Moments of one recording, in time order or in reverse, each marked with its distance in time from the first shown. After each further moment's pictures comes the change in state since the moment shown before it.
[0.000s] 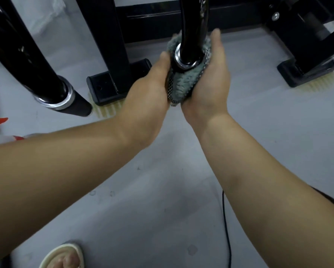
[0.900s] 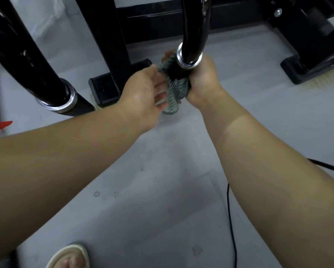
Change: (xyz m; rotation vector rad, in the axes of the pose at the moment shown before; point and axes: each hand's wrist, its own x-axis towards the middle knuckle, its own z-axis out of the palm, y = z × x) left_hand 0.022 0.003 -0.009 0.016 0.272 -0.330; right_hand 0.035 0.004 -0.001 -0.080 -0.081 0.163
